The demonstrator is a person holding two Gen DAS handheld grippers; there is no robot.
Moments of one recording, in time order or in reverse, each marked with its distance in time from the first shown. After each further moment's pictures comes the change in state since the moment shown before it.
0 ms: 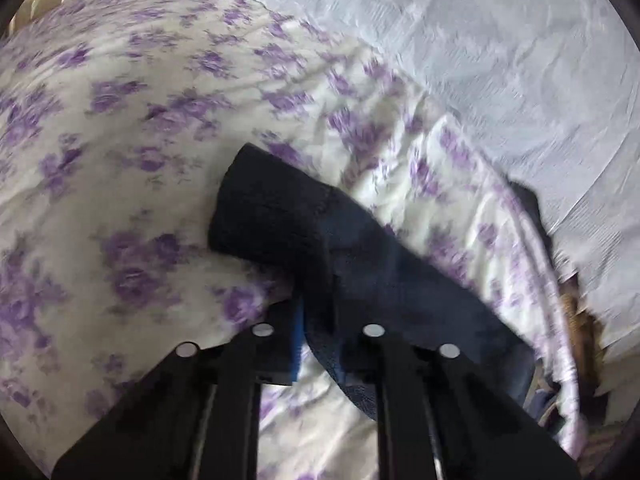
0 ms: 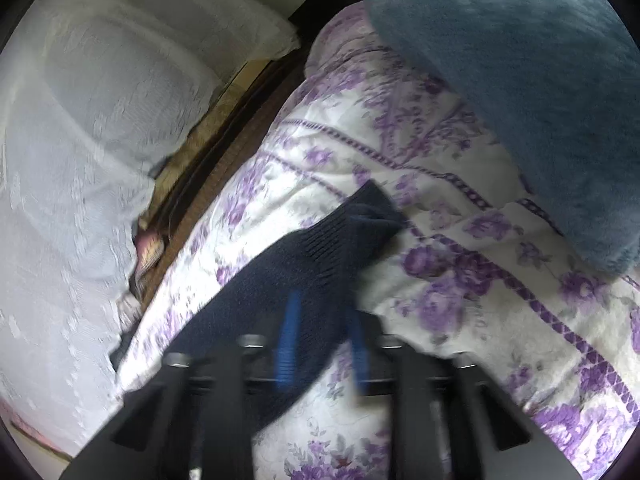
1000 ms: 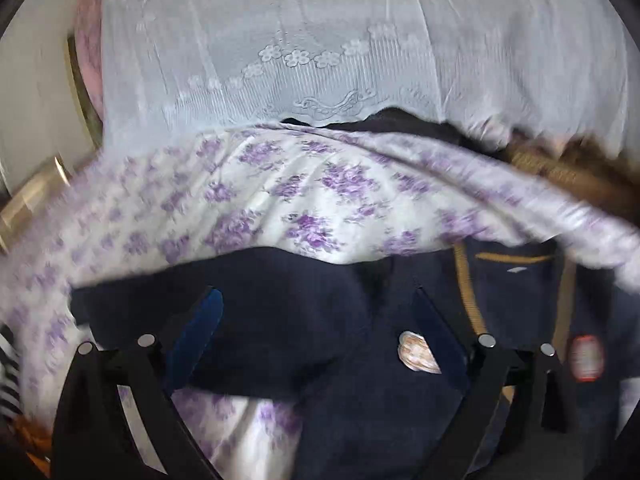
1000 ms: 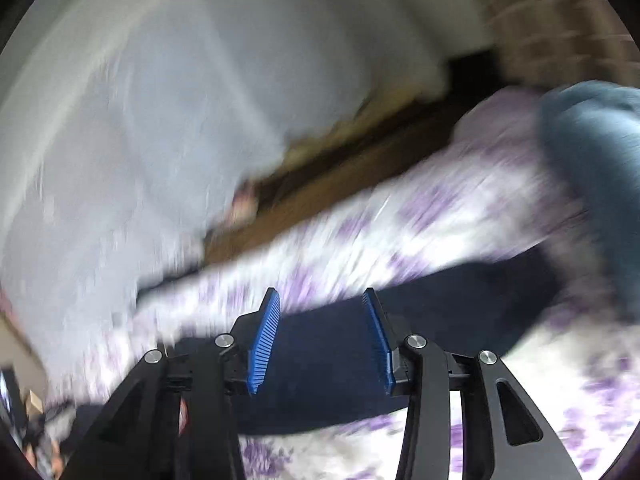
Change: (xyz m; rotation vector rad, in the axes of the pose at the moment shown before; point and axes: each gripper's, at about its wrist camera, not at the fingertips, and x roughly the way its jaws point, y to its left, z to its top) left arm -0.046 -0.213 -0.176 0.653 -0.272 0.221; right arm -0.017 0.111 -0.056 -0.495 0.018 0.134
